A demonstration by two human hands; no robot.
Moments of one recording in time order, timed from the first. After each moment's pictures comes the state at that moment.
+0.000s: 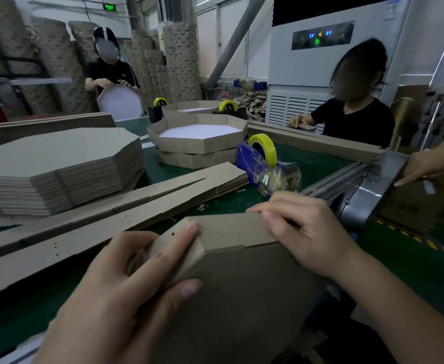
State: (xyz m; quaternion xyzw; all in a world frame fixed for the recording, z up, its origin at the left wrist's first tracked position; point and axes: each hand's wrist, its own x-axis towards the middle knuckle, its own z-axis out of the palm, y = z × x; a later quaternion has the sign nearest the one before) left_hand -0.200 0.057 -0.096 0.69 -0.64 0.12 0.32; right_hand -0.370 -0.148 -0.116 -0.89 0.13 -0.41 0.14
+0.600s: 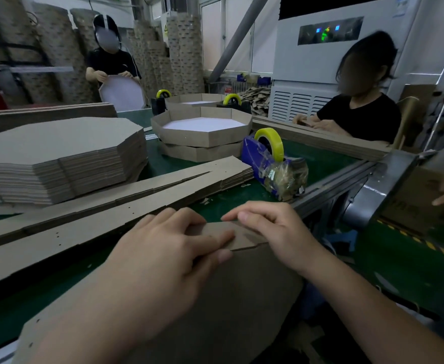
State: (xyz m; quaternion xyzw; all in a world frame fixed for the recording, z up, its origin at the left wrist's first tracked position) left_hand -0.195 0.016 -0.085 0.72 -0.68 0.07 0.13; right_hand -0.329 -0.144 -0.135 -0.82 0.17 -0.34 0.42
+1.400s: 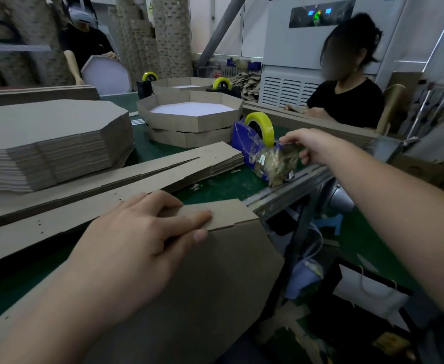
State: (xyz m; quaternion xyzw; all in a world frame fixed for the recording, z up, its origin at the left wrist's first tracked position) left_hand -0.177 0.016 -0.098 0.71 -0.67 0.03 0.22; right_hand -0.344 -0.348 -0.099 -0.64 0.57 -0.27 0.45
